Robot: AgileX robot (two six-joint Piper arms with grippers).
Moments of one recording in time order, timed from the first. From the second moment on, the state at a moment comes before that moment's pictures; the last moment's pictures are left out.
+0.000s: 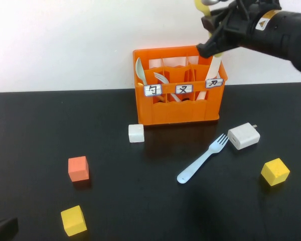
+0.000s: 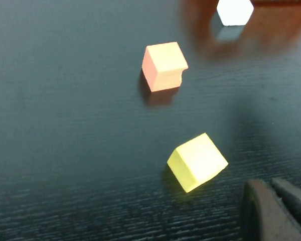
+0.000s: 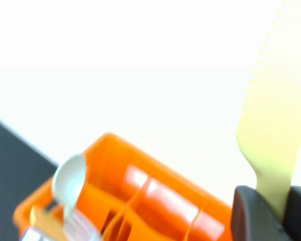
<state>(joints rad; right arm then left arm) 0.45 1.73 -1.44 0.13 0.07 -0.44 -0.37 0.47 -0.43 0.07 0.64 -0.36</state>
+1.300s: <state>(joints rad) 0.45 2.01 -1.44 0.23 -0.19 -0.41 -0.37 0.47 -0.43 0.06 0.59 -0.40</state>
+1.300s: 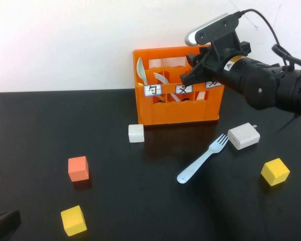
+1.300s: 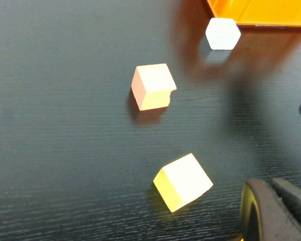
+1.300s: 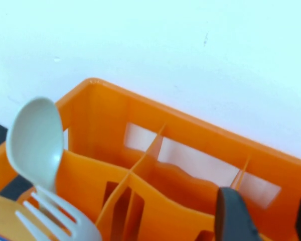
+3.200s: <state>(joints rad) 0.52 2.05 -1.36 0.53 0.74 -0.65 -0.37 0.47 -0.38 -0.07 0.59 -0.40</state>
